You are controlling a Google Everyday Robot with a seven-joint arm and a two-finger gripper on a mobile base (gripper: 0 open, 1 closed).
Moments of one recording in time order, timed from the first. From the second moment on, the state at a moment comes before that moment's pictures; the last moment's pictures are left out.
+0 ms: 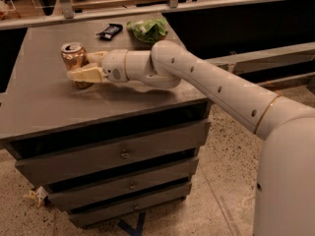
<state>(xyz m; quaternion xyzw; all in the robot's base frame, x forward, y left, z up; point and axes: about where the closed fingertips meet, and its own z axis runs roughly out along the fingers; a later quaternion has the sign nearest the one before) 0.662 0.207 0.873 -0.47 0.57 0.44 0.51</state>
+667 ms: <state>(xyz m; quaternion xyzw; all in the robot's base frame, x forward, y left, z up) 0.665 0.203 0.891 -0.48 0.55 0.42 0.54</state>
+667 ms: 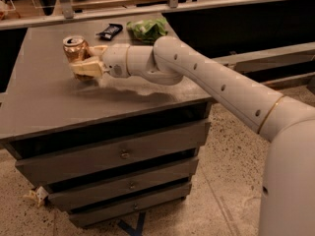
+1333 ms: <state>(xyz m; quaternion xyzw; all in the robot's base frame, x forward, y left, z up) 0.674 0.176 0.916 -0.53 0.56 0.34 0.54</state>
